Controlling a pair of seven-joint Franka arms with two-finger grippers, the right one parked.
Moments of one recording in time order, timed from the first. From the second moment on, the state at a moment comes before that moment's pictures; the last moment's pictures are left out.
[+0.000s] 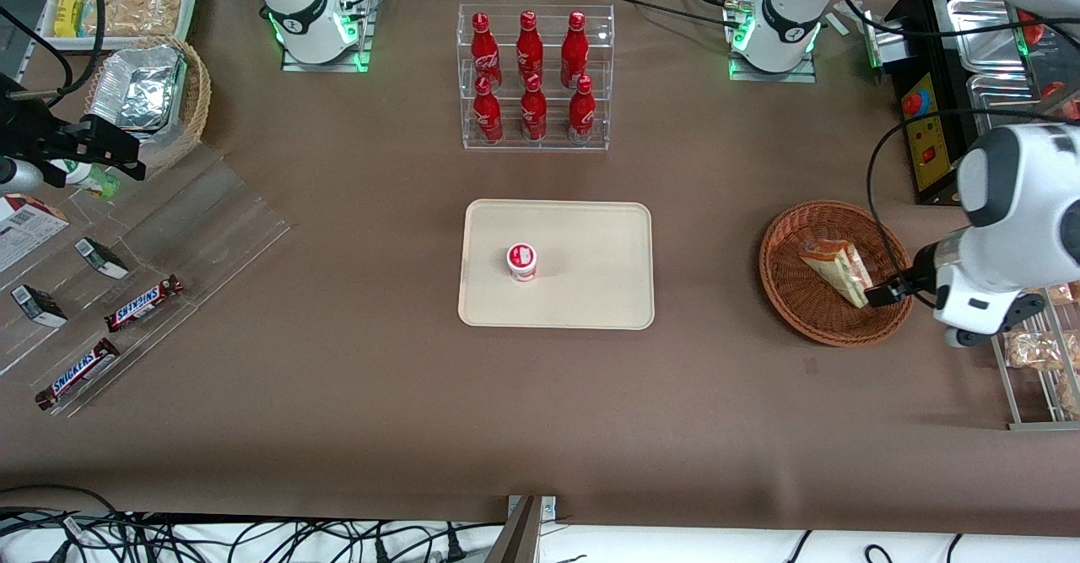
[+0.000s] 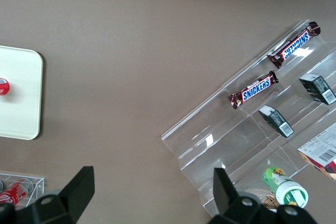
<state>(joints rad) 0.11 0.41 -0.08 -1.70 0.12 1.96 -0.55</state>
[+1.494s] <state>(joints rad) 0.13 0.37 -0.08 -2.05 0.22 2.28 -0.84</state>
